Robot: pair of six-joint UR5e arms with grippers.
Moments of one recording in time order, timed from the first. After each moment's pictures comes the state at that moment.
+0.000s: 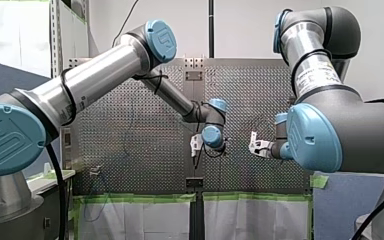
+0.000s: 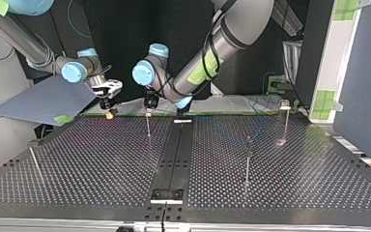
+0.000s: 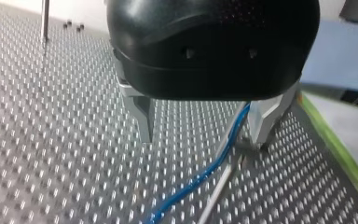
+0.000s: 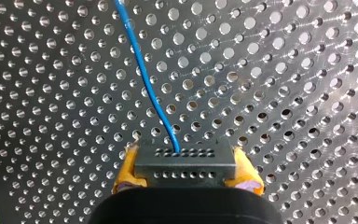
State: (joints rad) left arm -0.74 -2.51 -1.16 -2.90 -2.02 -1.74; right arm 1.73 -0.77 1.66 -0.74 1.15 1.74
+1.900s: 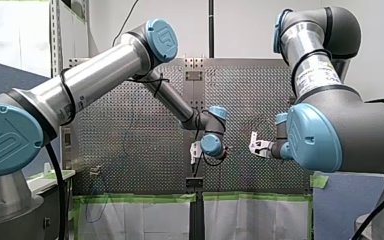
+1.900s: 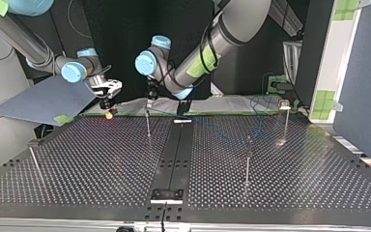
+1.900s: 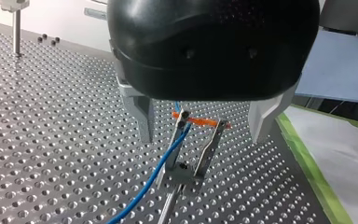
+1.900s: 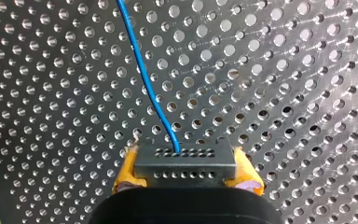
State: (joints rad) left arm -0.77 -2.51 -1.25 -2.81 -2.01 -1.72; right arm 1.72 -0.77 1.66 -0.74 1.15 1.74
